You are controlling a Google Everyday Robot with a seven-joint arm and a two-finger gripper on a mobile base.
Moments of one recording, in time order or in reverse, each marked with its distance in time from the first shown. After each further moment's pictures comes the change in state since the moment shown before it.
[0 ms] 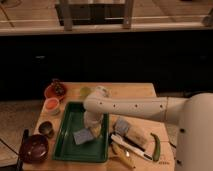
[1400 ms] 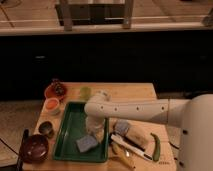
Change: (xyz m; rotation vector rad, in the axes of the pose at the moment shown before) arm 0.008 0.048 0.007 -0.074 -0.006 -0.074
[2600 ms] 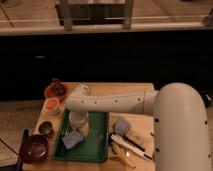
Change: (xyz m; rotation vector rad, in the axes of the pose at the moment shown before) arm -0.060 -0.059 0.012 0.004 -0.013 -0.187
